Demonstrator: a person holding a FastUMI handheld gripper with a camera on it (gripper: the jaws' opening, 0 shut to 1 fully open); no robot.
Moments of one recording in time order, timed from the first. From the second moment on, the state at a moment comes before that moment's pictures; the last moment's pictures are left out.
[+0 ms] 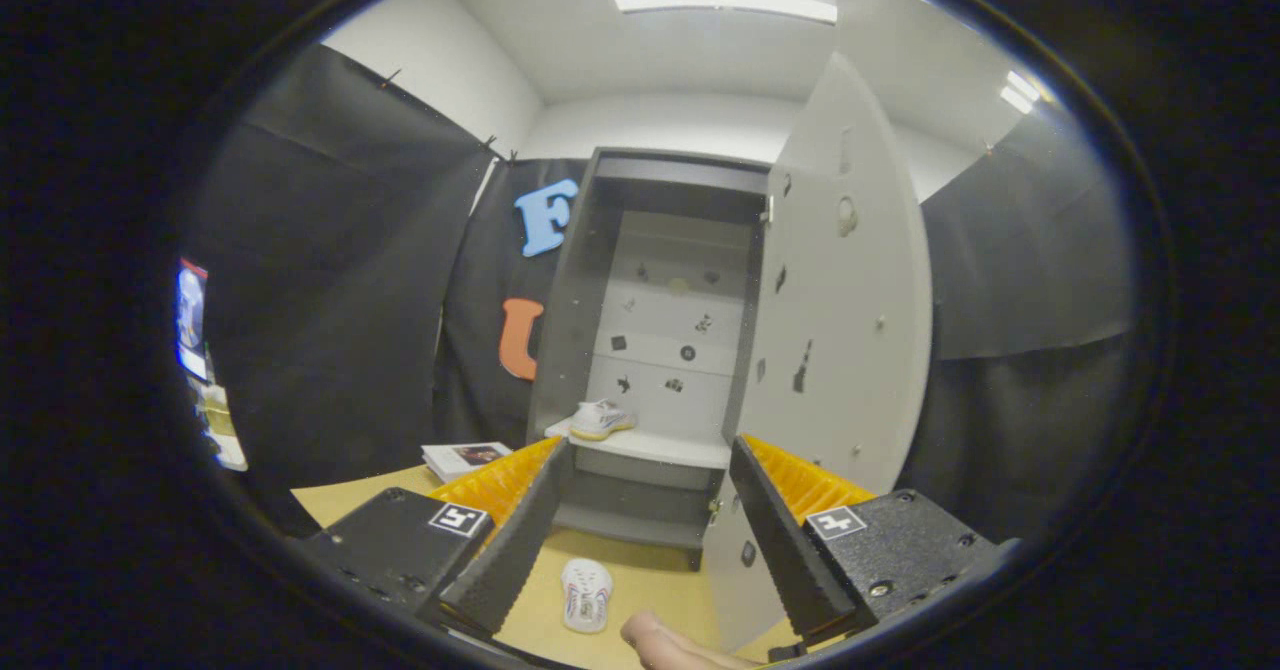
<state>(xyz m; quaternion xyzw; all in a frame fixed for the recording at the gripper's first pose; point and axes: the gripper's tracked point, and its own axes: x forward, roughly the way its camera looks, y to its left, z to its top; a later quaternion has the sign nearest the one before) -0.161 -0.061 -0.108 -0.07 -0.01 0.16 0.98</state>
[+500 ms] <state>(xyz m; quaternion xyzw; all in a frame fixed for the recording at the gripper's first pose) -0.081 -0.002 -0.263 -0.02 0.14 0.17 0.98</state>
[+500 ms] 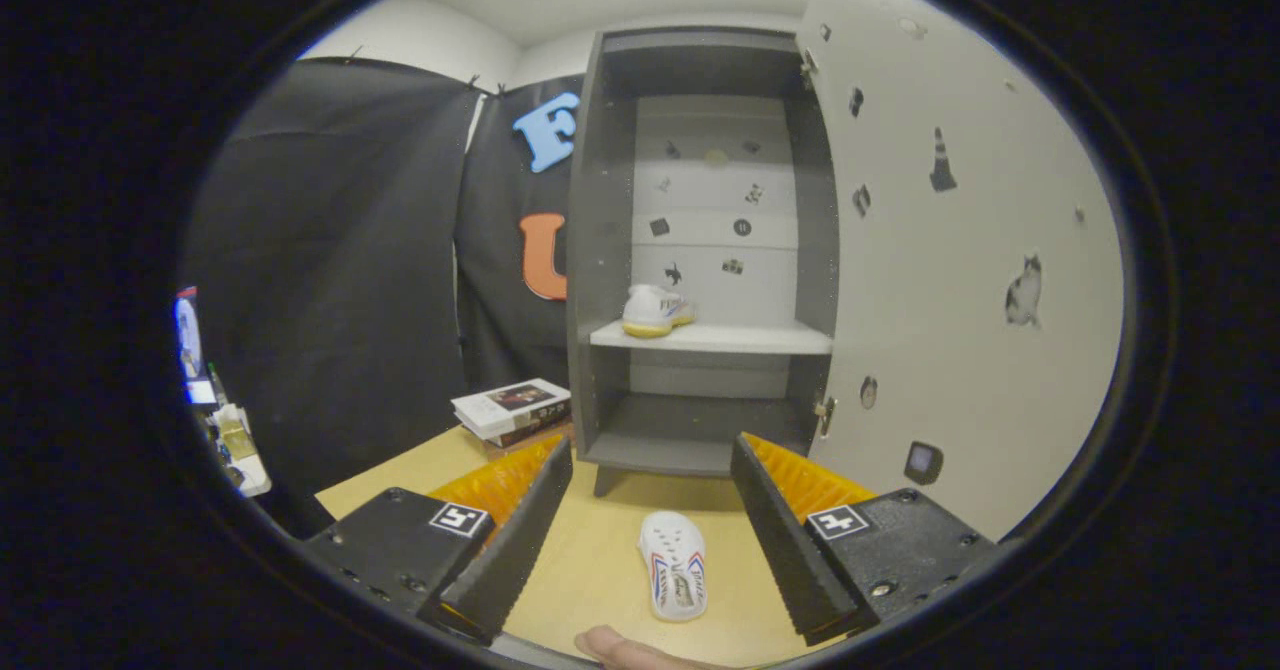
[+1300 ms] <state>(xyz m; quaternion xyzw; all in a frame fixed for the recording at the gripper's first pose) -0.058 0.011 -0.497 0.01 0.39 0.21 0.90</state>
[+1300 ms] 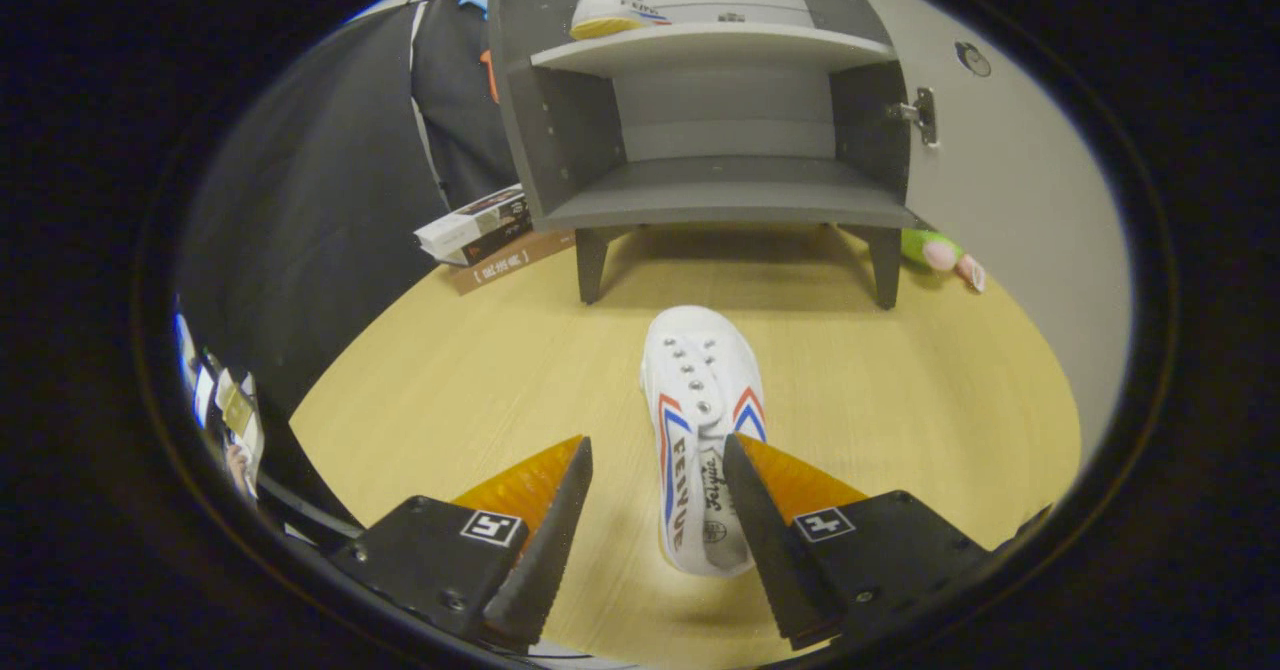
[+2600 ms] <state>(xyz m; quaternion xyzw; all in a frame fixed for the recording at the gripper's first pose) -0.020 0.007 -0.538 0.03 0.33 0.16 0.93</state>
